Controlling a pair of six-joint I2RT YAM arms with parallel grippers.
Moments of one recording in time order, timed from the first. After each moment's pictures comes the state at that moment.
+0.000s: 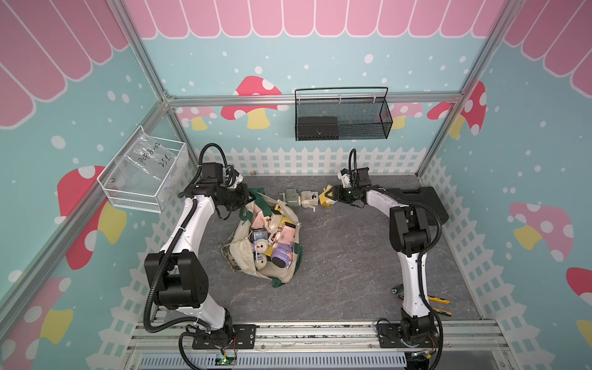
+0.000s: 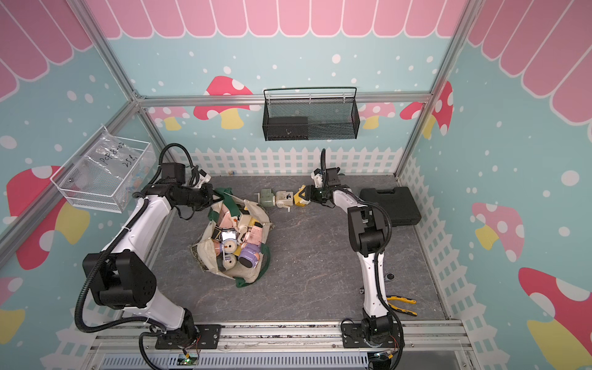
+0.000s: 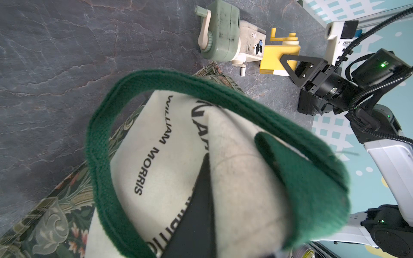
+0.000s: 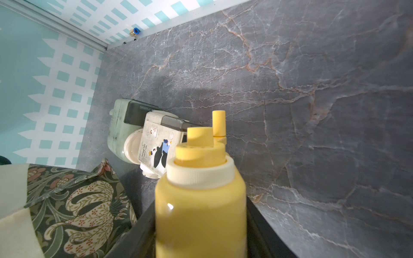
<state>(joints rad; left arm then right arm) 0.07 1.62 1.49 -0.79 0.58 -0.37 0.22 2.32 1.80 -0.28 -0.60 0.35</state>
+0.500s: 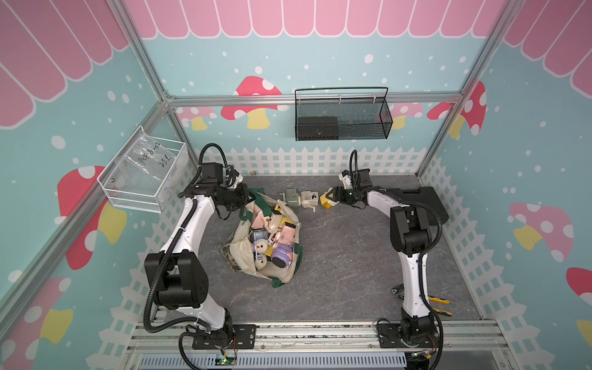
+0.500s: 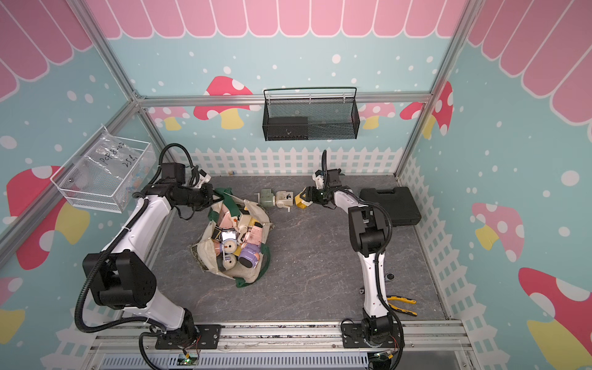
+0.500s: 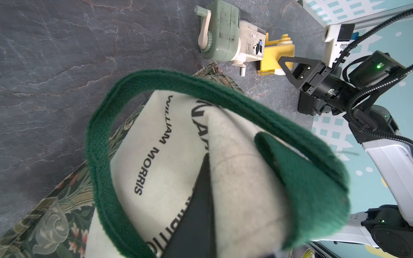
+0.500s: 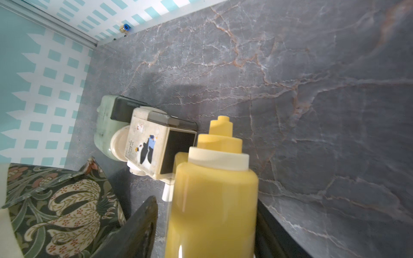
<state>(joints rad) 0.07 1.62 1.49 -0.79 0.58 -0.37 0.21 2.31 1.77 -0.28 -0.56 0.31</state>
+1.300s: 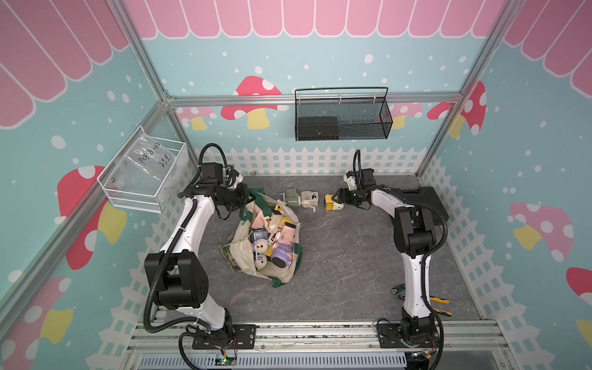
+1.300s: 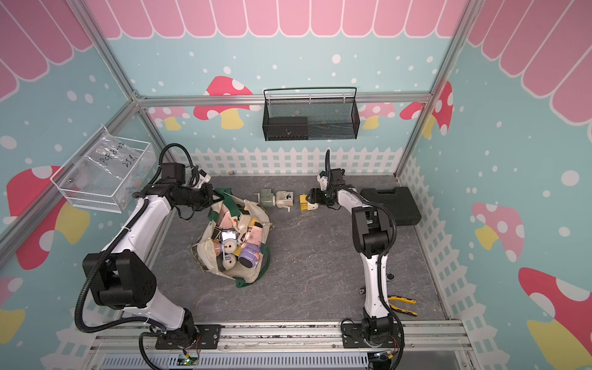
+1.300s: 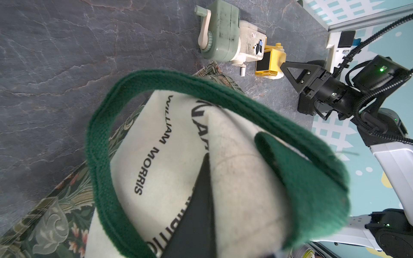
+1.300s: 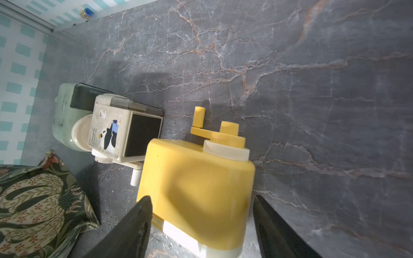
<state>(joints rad) 0.07 1.62 1.49 -0.79 0.58 -0.37 0.19 2.27 1.75 -0.39 -0.45 0.21</state>
